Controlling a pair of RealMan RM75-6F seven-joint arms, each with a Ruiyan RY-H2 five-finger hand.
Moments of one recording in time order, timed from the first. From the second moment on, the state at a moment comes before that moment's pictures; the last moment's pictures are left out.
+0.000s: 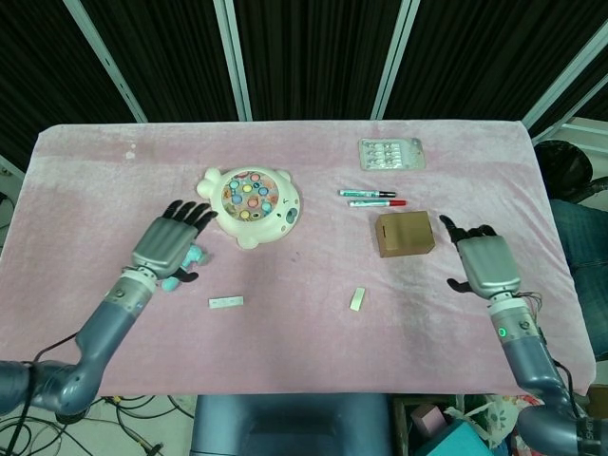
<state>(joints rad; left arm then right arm) -1.10 -1.08 0.16 -1.98 0.71 1.20 0.44 0.60 -1.07 0.06 -1.82 -1.02 1.21 -0.38</state>
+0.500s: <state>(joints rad) -0.52 -1.03 0.38 -1.96 1.26 1.65 0.25 0.16 -1.17 -0.08 -1.47 -1.40 1.67 0.00</state>
